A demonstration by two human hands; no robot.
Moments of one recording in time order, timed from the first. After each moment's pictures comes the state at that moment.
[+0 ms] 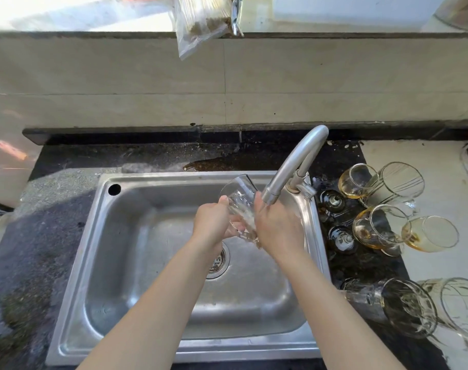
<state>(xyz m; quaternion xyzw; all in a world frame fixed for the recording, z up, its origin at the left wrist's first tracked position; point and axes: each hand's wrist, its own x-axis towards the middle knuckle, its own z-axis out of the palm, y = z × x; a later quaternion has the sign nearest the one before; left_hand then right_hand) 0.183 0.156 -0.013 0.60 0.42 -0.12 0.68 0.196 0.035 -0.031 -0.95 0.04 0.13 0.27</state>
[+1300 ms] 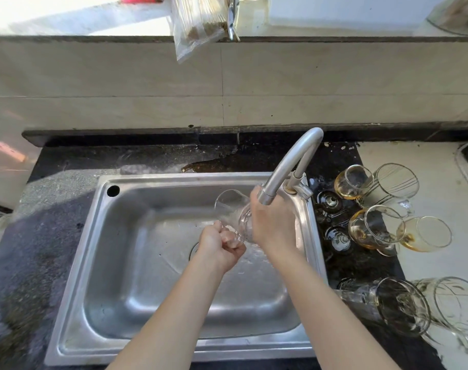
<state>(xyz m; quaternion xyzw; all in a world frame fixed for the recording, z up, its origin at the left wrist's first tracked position) 0.166 0.145 -0.039 0.21 0.54 -0.15 0.80 0.194 0.047 0.001 -0.87 0.08 0.12 0.48</state>
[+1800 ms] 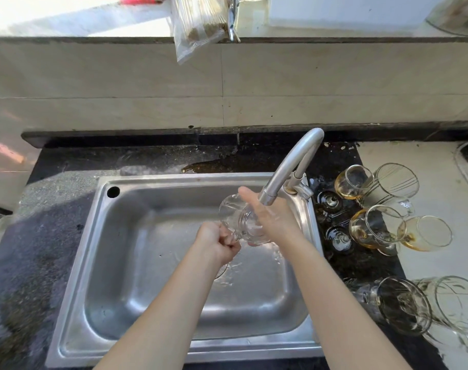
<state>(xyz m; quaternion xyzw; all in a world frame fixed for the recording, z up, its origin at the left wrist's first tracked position) 0.177 0.152 -0.026 0.28 0.55 -0.17 0.77 0.197 0.039 0.022 -0.76 0.11 0.25 0.59</state>
